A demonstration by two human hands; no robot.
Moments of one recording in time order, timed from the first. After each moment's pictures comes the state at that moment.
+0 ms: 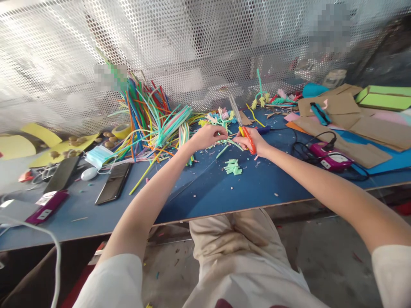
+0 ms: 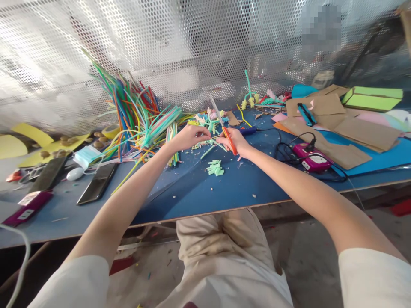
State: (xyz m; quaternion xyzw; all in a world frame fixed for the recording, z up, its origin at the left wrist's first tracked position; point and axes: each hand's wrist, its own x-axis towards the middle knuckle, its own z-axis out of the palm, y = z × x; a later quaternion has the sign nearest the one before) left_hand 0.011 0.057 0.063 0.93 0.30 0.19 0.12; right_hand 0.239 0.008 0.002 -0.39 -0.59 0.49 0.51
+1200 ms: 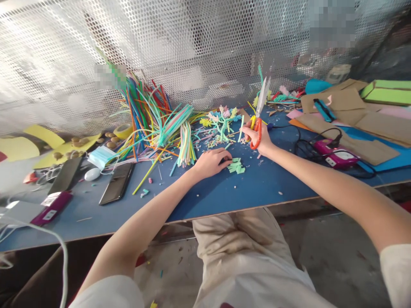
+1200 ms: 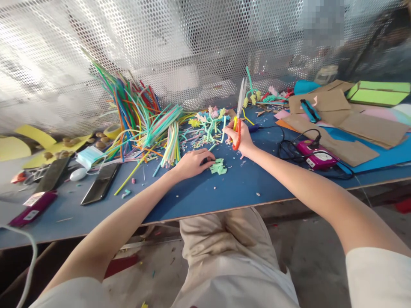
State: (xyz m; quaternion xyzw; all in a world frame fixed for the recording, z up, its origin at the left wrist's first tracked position) left_hand -0.001 -0.028 0.009 0.93 0.34 0.13 0.03; right_hand 0.235 0.025 -0.012 -0.38 -0.52 0.39 0.66
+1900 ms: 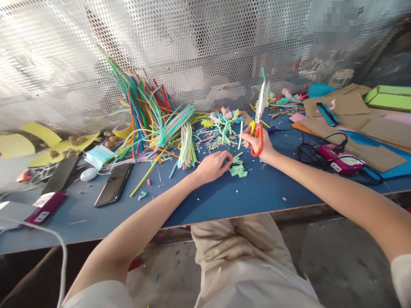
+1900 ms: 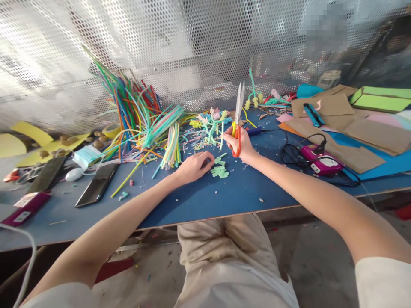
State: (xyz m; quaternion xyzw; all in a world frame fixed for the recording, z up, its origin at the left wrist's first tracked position) left_hand -0.002 -0.032 0.003 0.91 0.36 0.17 0.08; right_hand 0.224 0.001 -0.003 -0.39 -0.55 0.40 0.62
